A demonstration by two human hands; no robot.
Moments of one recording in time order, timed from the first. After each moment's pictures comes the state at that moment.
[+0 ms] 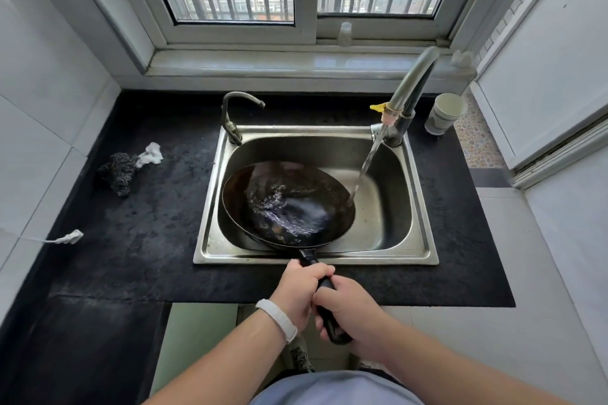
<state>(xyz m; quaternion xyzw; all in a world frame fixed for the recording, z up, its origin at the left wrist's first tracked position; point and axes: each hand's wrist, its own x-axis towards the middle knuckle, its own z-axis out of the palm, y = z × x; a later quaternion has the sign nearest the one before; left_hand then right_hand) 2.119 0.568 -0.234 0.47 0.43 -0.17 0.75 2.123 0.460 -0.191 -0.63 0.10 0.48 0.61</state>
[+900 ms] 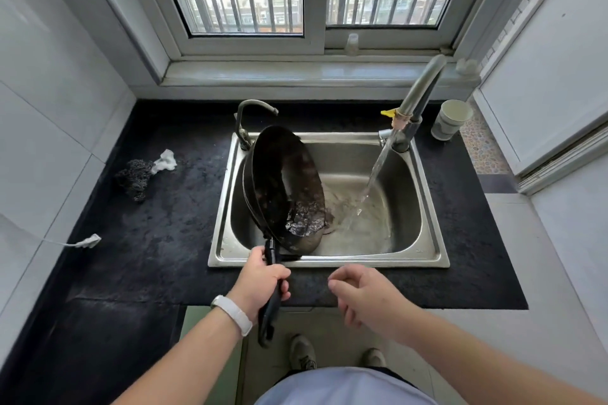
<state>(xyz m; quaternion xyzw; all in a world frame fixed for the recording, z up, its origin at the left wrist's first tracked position) 2.098 0.650 -0.218 0.58 0.38 -0.13 0.71 2.135 0.452 -0.186 -0.76 -0.01 0.42 0.50</state>
